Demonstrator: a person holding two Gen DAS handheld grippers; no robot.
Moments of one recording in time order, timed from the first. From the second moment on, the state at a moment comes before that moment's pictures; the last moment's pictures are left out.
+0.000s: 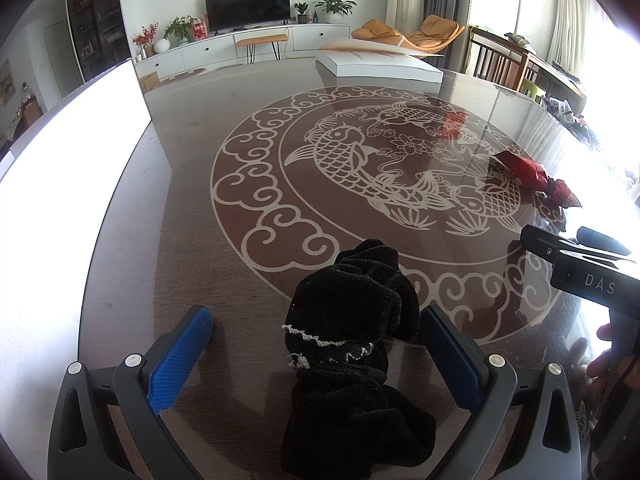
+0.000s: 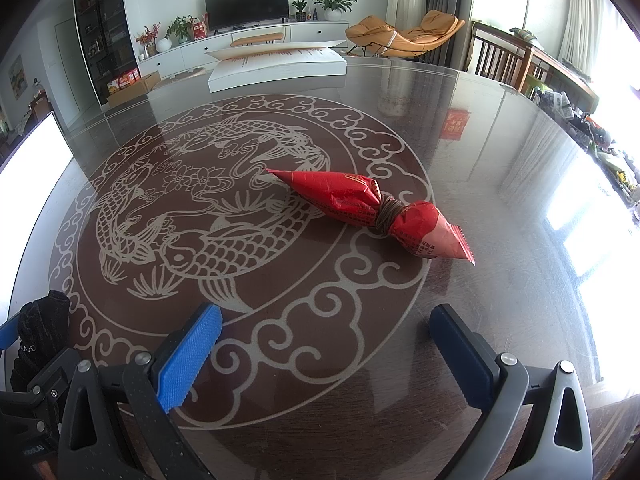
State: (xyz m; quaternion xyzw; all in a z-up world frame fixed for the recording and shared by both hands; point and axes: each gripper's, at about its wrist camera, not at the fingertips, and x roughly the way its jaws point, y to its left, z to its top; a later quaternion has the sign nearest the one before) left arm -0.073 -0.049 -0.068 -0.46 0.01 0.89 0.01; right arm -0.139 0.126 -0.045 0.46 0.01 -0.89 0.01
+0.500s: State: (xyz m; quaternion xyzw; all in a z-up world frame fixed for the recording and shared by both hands) left arm -0.073 -0.049 -0.068 -0.46 0.01 0.89 0.01; right arm -0.138 0.126 -0.045 0.46 0.01 -0.89 0.01
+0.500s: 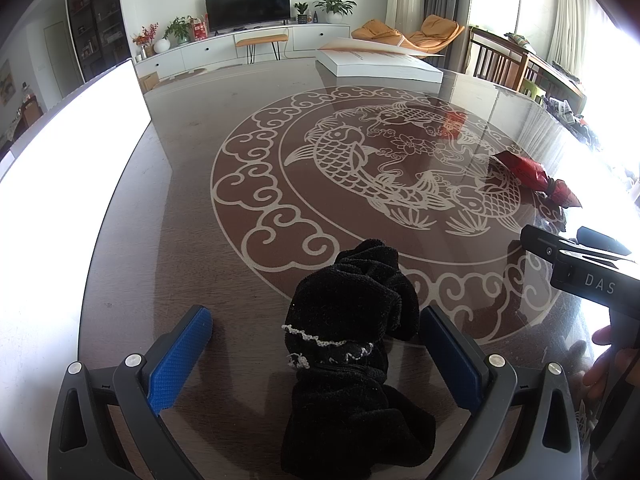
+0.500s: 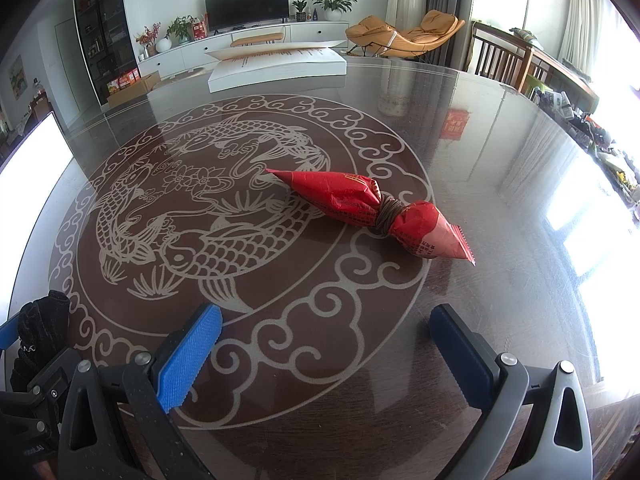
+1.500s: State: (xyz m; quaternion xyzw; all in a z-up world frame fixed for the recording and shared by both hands) left arm -0.070 -0.034 -0.061 -0.48 0.04 0.87 0.07; right arm -0.221 0.134 -0.025 0.55 0.21 -0.79 0.19
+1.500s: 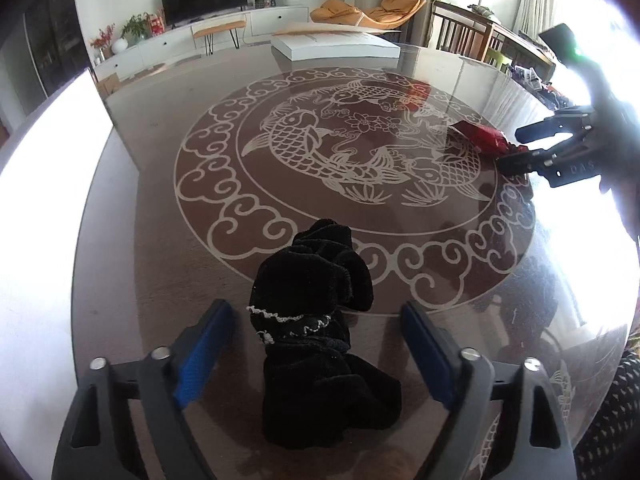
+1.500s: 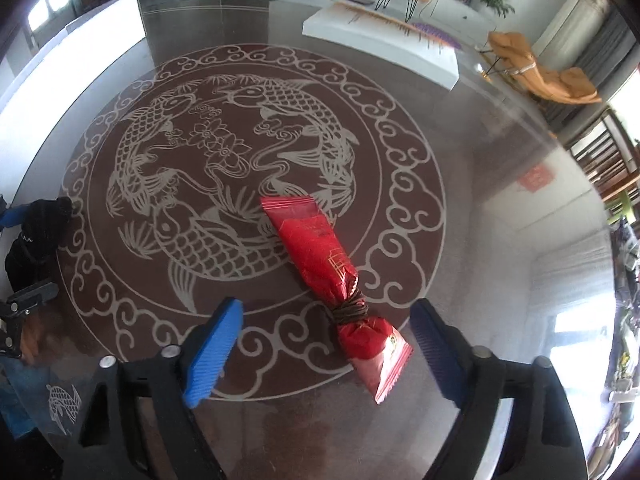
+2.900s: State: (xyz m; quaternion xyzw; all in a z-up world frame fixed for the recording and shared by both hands) left arm 0.067 -0.348 0.040 -0.45 -0.12 0.87 -0.18; right arm -0.039 -0.223 0.092 0.51 0.04 -0.72 0.48
